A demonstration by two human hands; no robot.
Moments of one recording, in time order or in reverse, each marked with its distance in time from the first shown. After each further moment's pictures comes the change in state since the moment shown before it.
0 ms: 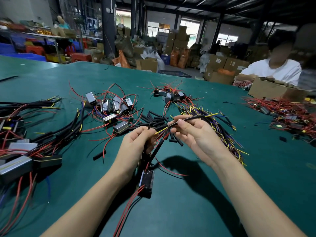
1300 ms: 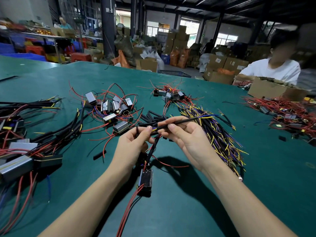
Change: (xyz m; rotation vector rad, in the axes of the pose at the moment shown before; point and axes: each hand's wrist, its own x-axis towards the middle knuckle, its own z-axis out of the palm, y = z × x) left_hand 0.003 -0.004 -0.005 -0.007 0.114 -0.046; right_hand -0.003 0.018 0.015 -0.018 -0.035 -0.141
